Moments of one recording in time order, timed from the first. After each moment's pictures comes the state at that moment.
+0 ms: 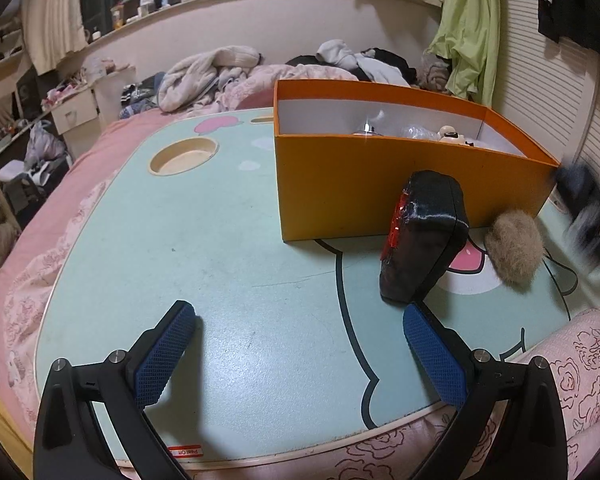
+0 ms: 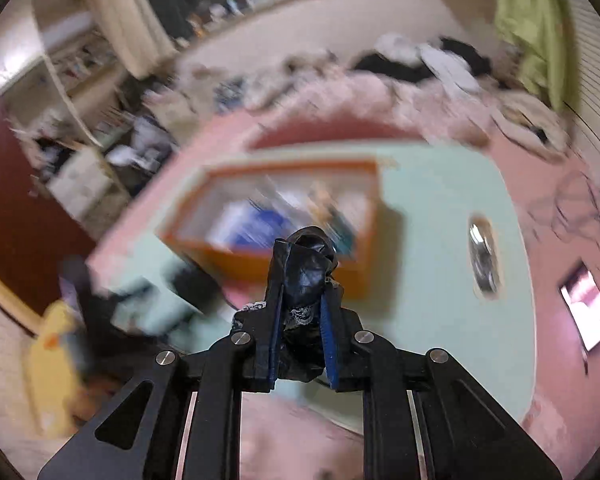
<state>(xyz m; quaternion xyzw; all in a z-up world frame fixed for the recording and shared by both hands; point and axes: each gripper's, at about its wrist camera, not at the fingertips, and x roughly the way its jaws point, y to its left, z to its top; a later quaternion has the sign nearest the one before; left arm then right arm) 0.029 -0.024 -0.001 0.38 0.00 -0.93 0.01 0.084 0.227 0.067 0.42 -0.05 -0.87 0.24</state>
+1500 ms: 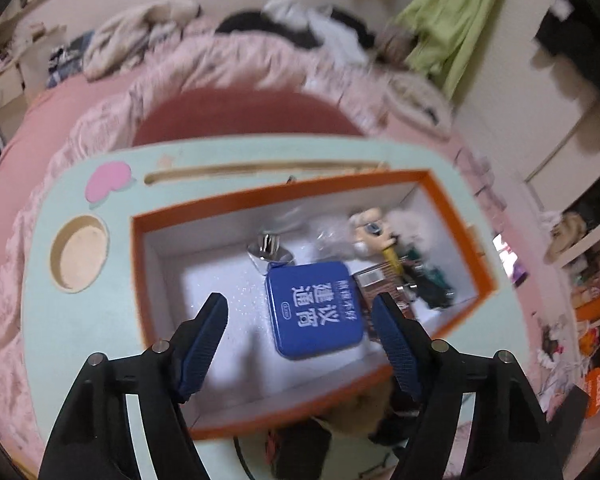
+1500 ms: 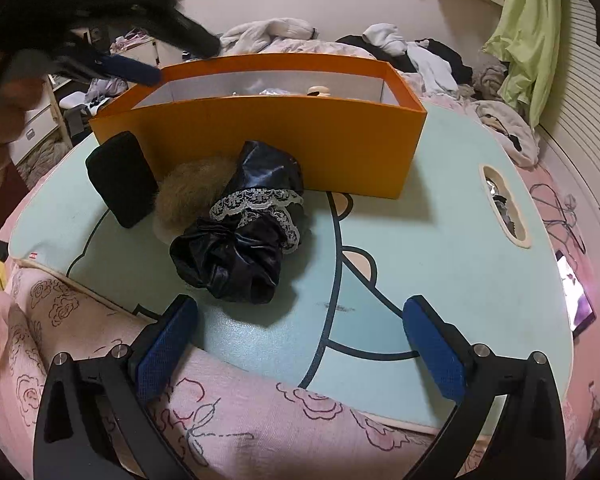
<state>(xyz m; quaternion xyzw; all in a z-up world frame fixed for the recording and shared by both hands) -0.104 0.006 0.075 0.51 0.05 -0.85 -0.10 0.032 0.142 -0.119 0.41 0.07 -0.89 0.15</state>
